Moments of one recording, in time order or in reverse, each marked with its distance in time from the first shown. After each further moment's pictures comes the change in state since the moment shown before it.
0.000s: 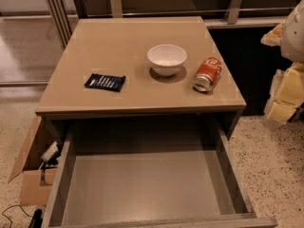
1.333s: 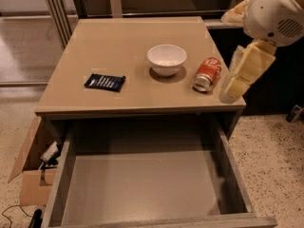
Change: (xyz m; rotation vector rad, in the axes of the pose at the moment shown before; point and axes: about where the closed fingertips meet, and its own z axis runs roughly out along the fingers) arm -0.087 -0.019 -0.003 0.011 -0.268 -0.086
